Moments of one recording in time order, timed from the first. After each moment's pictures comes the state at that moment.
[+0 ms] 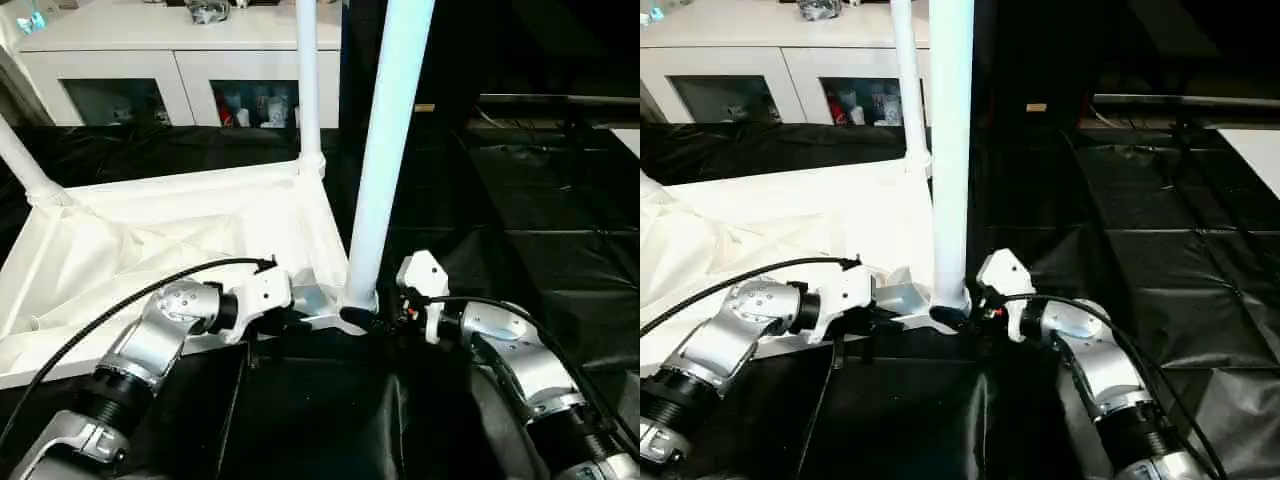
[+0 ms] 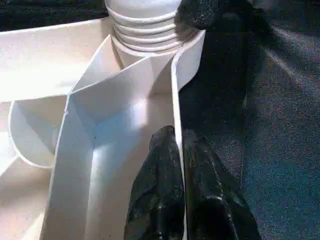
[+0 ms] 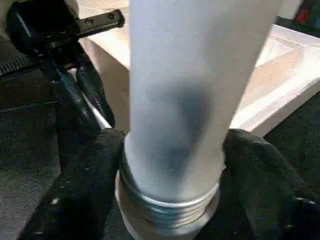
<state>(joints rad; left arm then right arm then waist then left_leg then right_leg) -0.45 0.45 -0.33 0.38 0.04 0.06 -1.13 -0.32 -0.34 0.23 0.30 0.15 0.03 0.89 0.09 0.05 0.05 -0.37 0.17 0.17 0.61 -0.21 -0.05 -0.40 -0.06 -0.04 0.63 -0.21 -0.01</state>
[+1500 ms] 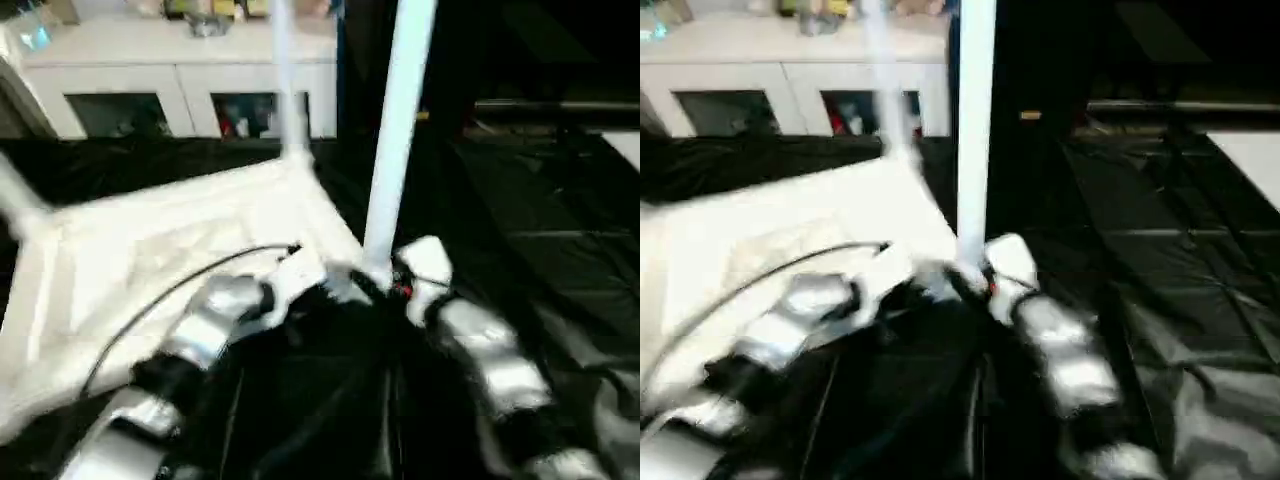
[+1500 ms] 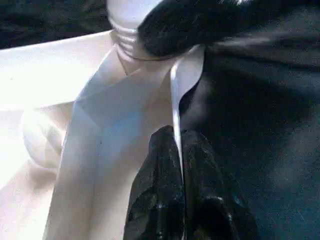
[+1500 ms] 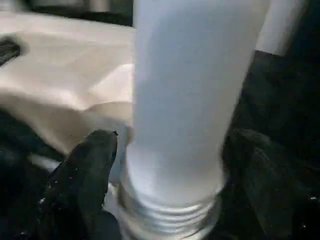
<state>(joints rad) -0.55 0.27 -0.31 0.58 0.11 0.04 -0.94 -0.34 -0.22 0.13 0.42 0.09 -0.05 0.59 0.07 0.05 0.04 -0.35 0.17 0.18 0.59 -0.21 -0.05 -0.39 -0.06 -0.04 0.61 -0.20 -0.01</state>
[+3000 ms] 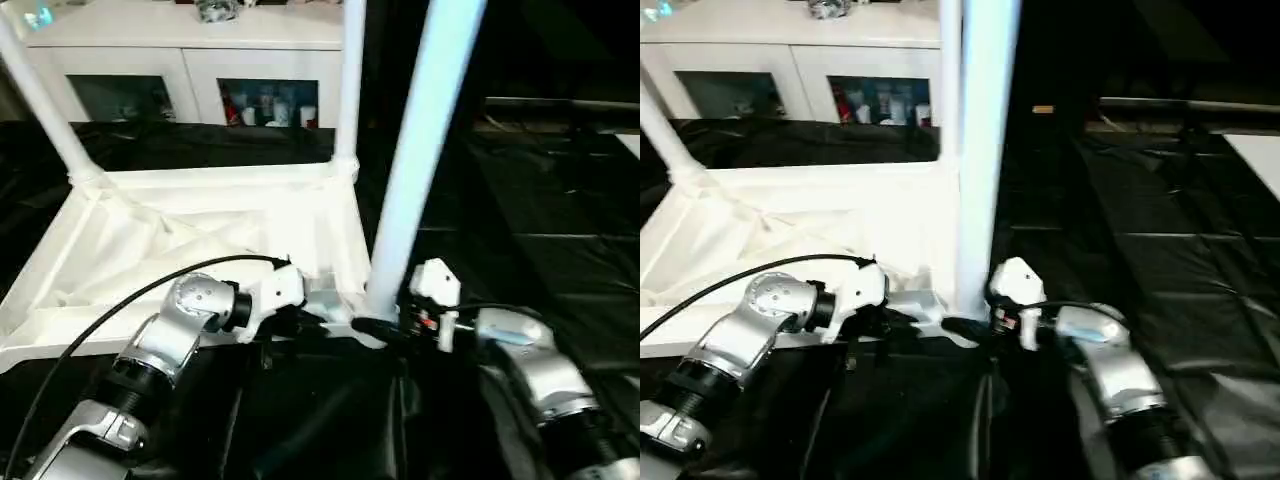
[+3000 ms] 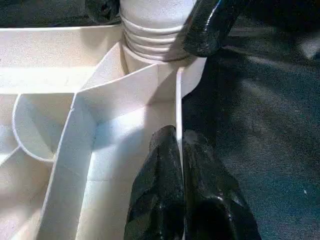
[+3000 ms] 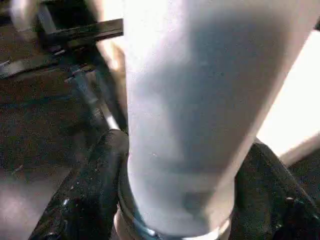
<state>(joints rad) -0.52 0.36 -0.32 0.50 0.04 0.05 -1.14 -0.31 -0.31 0.18 0.37 0.16 -0.01 0.89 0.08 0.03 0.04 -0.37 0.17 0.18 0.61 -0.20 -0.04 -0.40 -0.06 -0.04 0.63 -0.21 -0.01</state>
